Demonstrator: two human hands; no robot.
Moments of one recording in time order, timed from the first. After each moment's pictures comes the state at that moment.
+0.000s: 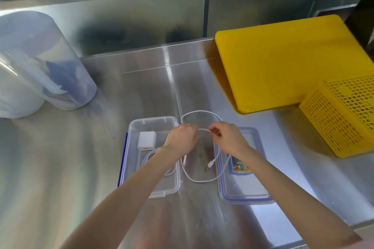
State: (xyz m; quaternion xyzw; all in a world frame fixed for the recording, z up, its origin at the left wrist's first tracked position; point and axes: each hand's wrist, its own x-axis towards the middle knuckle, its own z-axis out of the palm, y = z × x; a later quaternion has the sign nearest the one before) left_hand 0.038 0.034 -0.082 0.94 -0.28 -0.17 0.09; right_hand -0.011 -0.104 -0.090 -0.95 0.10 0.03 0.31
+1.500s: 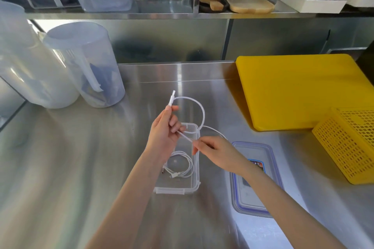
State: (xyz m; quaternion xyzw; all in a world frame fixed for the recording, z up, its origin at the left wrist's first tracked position) left_hand 0.013 0.119 -0.011 0.44 0.05 -0.12 0.89; right_hand -0.042 -0.022 -0.021 -0.89 -0.07 0.10 0.43
